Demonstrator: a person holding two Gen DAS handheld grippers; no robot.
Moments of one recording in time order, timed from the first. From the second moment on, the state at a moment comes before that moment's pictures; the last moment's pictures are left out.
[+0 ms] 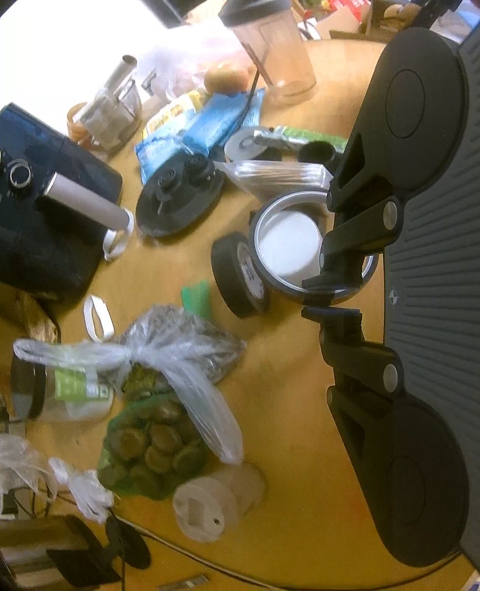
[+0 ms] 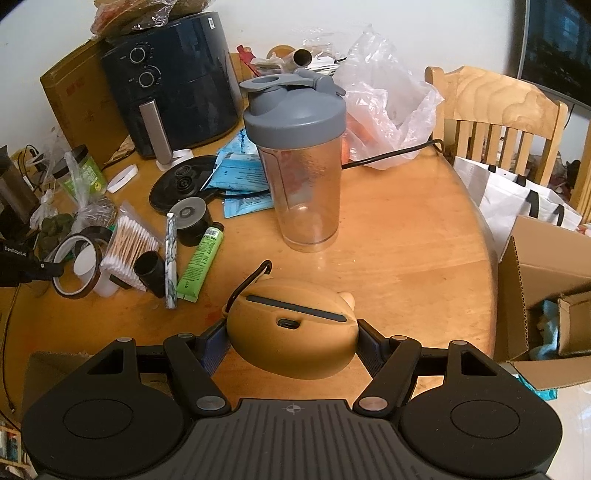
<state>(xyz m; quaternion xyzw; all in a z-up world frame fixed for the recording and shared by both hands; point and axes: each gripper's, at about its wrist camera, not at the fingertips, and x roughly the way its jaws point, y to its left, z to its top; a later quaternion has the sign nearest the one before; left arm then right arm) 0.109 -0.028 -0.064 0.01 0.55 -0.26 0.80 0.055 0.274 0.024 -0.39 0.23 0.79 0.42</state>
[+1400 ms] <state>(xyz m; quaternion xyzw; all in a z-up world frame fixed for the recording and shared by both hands) 0.014 0.018 -0.029 0.02 0.57 -0.32 0.76 0.001 0.222 0.036 -0.41 0.20 0.84 0.30</state>
